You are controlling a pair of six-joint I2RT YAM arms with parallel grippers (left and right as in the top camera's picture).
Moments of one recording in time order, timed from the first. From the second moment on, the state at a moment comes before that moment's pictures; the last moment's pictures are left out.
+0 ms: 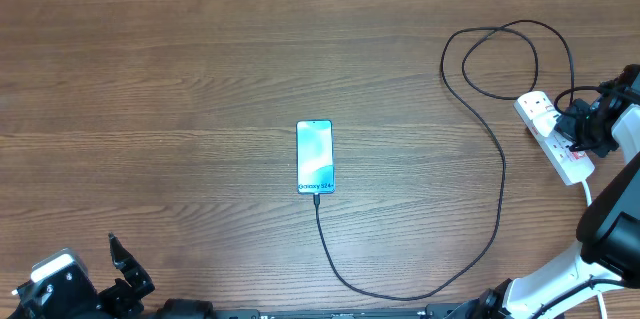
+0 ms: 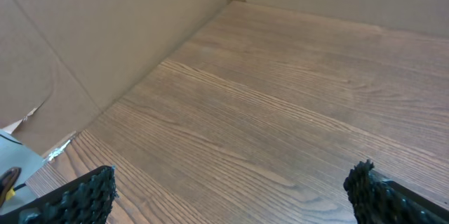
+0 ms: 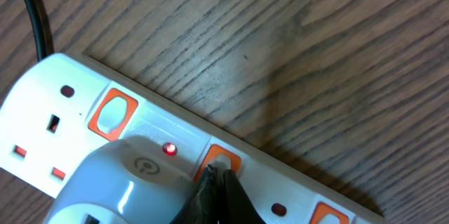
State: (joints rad) left arm -0.10 0.25 1.02 -1.29 -0.67 -0.23; right arm -0.56 1.93 1.28 -0.61 -0.07 0.13
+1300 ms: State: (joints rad) left arm -0.10 0.20 1.02 -1.29 -0.67 -0.23; right arm -0.42 1.22 1.26 -0.78 0.03 0.38
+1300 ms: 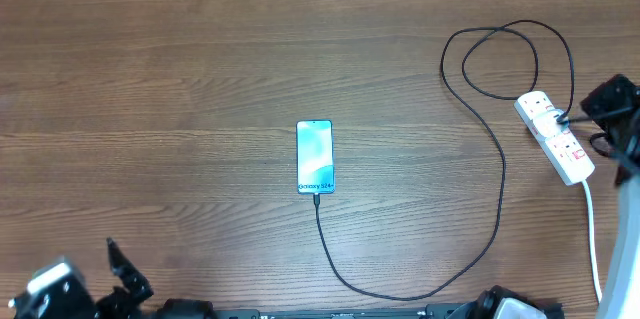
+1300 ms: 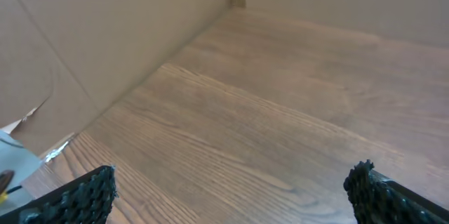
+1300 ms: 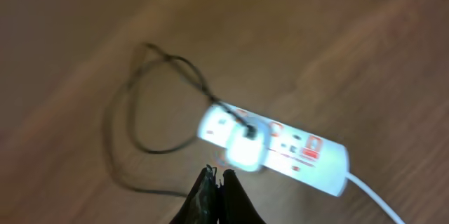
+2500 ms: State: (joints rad) left arm -0.10 0.01 1.05 -1.53 -0.68 -0.23; right arm -0.20 0.74 1.26 -0.27 -0.24 0.23
